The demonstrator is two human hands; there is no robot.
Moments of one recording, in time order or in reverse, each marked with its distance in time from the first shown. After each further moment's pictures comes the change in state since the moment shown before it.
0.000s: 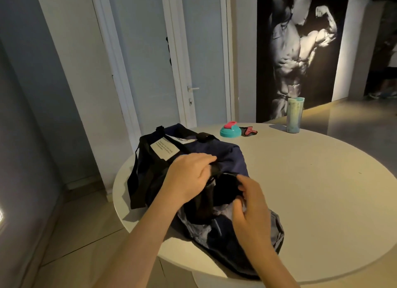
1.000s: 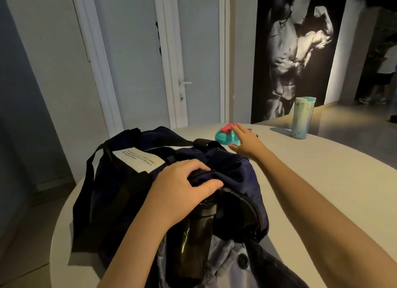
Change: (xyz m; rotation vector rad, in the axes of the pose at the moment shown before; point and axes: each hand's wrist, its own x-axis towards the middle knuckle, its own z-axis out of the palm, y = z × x) left_hand 0.059 -0.046 0.061 -0.433 0.000 -0.288; right_hand 0.300 0.173 0.082 -0.645 -0.564 -0.004
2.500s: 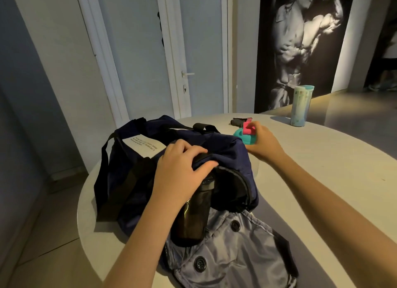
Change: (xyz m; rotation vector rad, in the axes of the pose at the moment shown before) left_hand -0.020 0.017 0.007 0.272 0.180 0.051; right_hand -0.084 0.005 -0.021 0.308 0.167 0.062
